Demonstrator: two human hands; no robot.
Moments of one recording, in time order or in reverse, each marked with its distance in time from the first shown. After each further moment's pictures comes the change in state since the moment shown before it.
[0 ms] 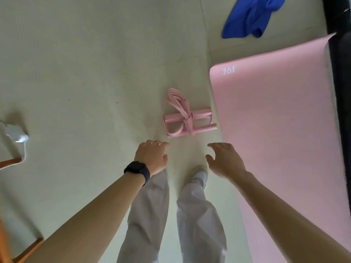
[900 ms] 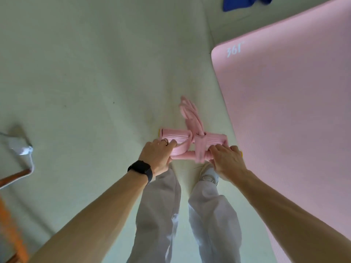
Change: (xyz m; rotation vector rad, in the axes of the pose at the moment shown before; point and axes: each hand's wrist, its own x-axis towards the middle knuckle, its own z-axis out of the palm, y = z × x) left_hand 0.048 -0.011 0.035 0.206 0.026 0.211; right_hand 0.063 0.031 0.090 -0.206 0.089 -0.209
